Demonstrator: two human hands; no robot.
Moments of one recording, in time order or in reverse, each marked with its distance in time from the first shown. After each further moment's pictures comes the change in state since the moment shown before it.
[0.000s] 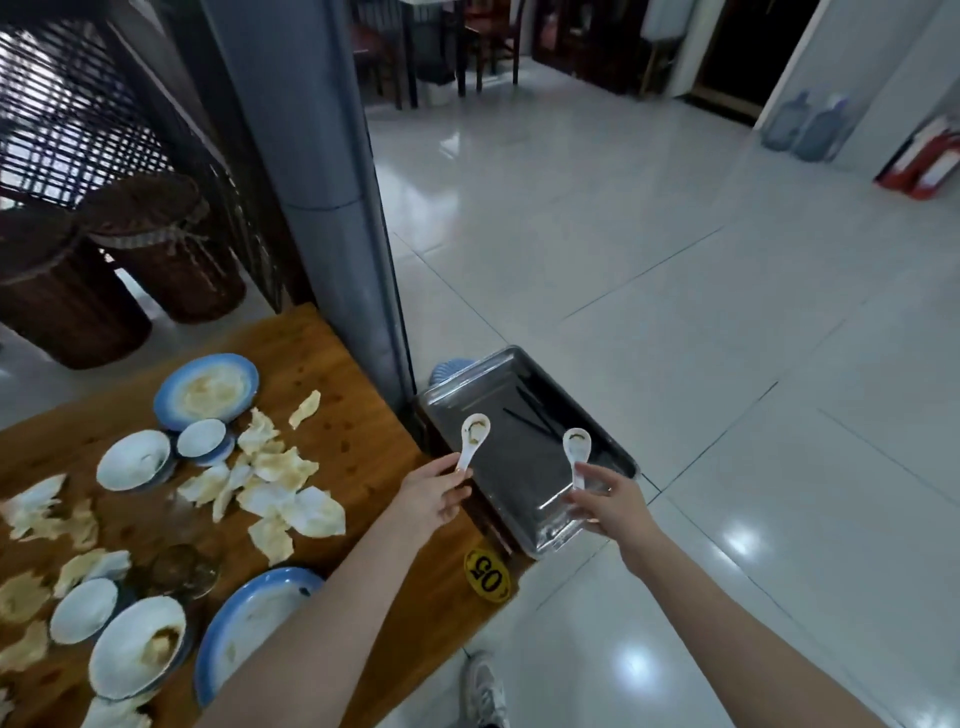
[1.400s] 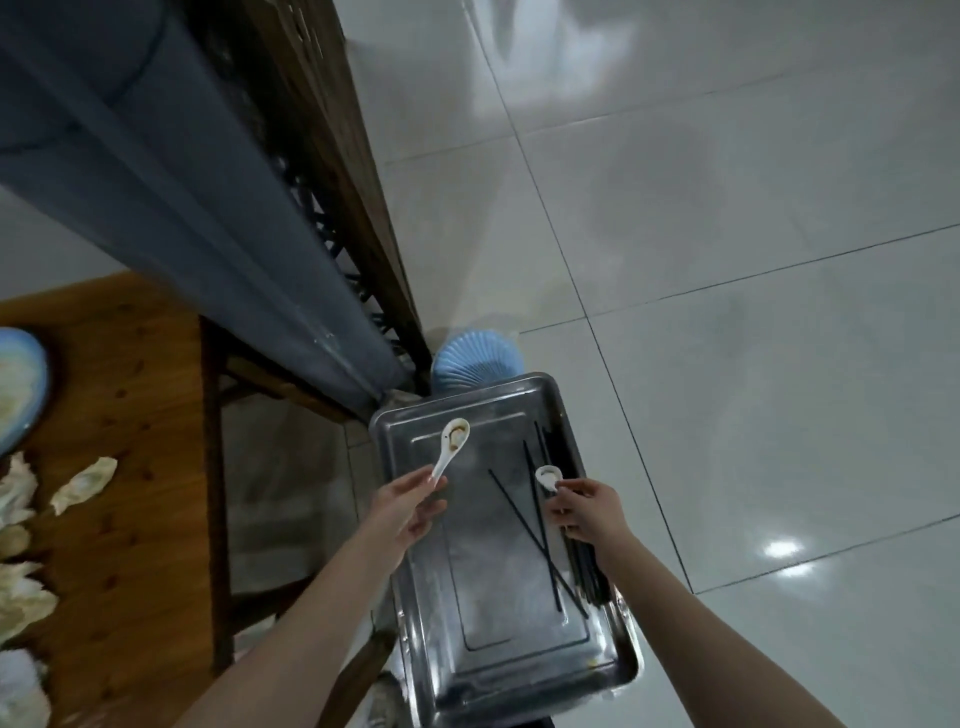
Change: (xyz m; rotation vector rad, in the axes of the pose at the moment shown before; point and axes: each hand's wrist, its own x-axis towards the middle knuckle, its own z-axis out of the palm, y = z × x) left_hand 0.331 0.080 0.131 -0.273 0.389 -0.213; right_hand 0.477 -0.063 -0.015 -0.220 -0.272 0.338
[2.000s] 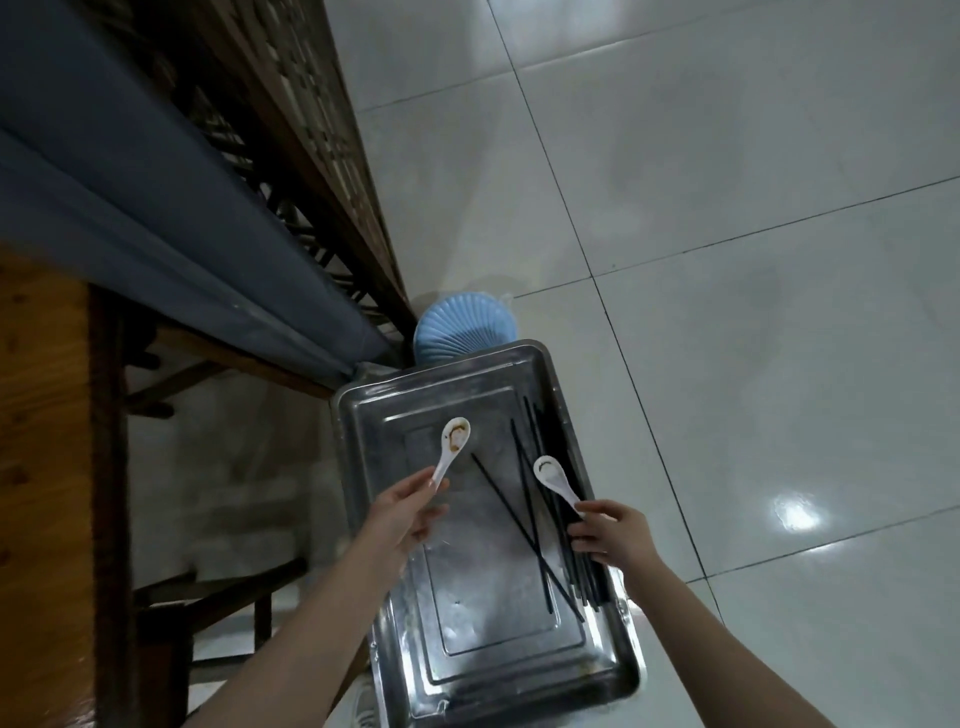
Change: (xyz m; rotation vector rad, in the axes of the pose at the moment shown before) left_hand 0.065 -0.051 0.032 -0.015 0.044 -0.032; right_hand 0.074 0.072 -0.047 0.029 0.000 0.132
